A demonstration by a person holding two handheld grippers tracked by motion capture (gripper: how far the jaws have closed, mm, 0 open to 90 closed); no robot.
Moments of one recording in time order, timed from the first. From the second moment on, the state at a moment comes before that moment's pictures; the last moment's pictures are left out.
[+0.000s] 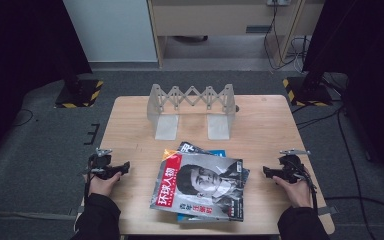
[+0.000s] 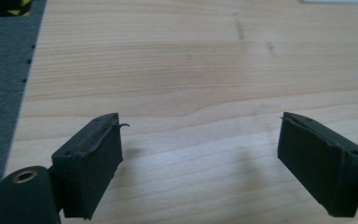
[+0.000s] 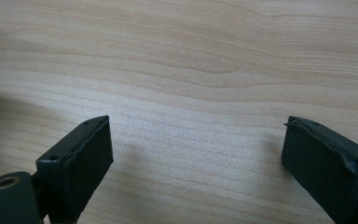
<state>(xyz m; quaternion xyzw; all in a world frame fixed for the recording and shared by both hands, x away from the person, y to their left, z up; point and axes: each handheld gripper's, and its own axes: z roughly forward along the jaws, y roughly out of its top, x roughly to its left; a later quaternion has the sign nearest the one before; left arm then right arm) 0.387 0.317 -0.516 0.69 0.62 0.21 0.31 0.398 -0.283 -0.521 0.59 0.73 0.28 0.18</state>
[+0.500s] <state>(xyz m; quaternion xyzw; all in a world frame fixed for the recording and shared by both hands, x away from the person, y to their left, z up) 0.367 0.297 -0.490 0.69 0.59 0.20 0.37 0.385 -0.274 -0.495 0.60 0.70 0.34 0.18</state>
